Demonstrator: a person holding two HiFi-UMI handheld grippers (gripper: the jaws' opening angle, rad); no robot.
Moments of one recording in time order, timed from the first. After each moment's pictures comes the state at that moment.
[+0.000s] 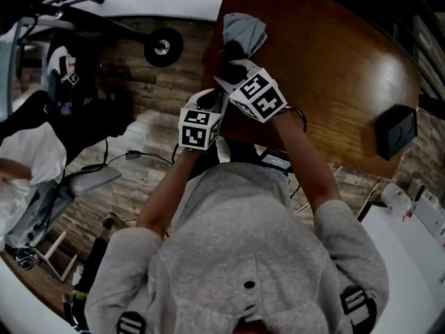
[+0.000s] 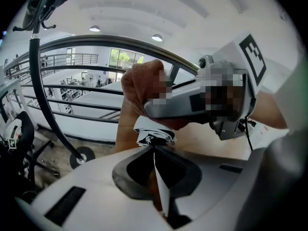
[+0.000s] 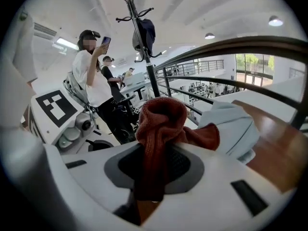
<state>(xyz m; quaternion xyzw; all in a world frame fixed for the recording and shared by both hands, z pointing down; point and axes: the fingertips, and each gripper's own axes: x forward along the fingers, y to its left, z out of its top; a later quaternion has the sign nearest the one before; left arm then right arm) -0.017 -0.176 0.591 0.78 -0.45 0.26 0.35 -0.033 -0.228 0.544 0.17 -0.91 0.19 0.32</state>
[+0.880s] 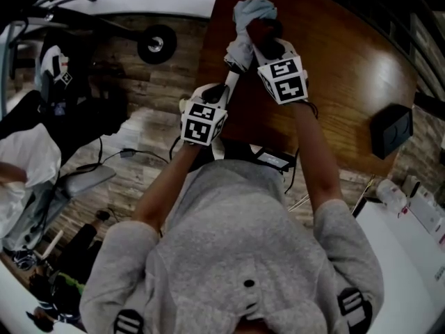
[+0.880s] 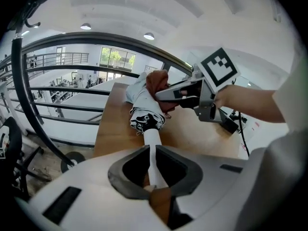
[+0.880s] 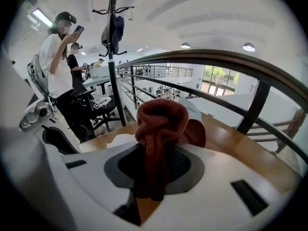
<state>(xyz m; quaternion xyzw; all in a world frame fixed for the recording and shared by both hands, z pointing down) 0.018 -0.192 0.589 0.81 -0.41 0.26 0.34 0.082 -0.325 0.549 0.37 -0.85 0.14 0.35</state>
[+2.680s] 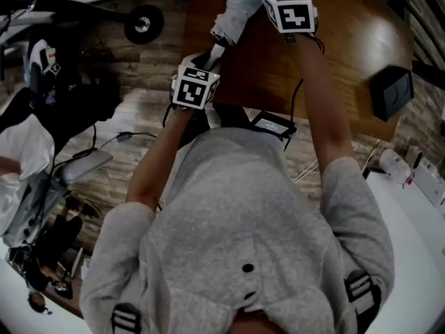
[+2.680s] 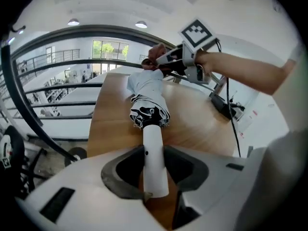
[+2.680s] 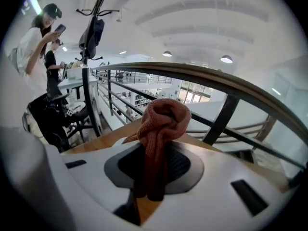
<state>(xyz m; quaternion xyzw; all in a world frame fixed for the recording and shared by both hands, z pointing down) 0.029 -0.164 0.610 0.80 -0.37 0.33 0.34 0.144 -0.389 0.501 0.49 -0.80 0.10 0.34</state>
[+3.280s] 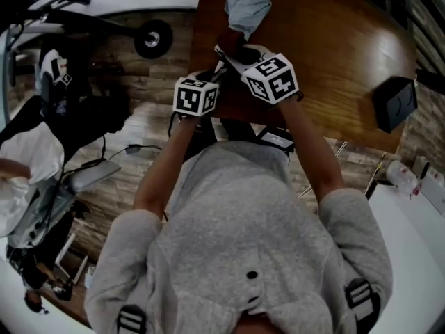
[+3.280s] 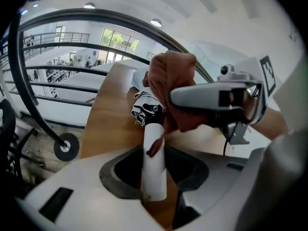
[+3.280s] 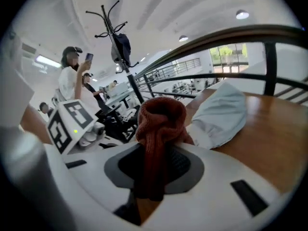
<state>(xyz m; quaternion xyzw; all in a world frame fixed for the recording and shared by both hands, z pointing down) 0.027 -0.165 0.619 0.78 -0.36 0.29 0.42 0.044 -0.225 0.548 0.28 -0.88 0.27 0.27</state>
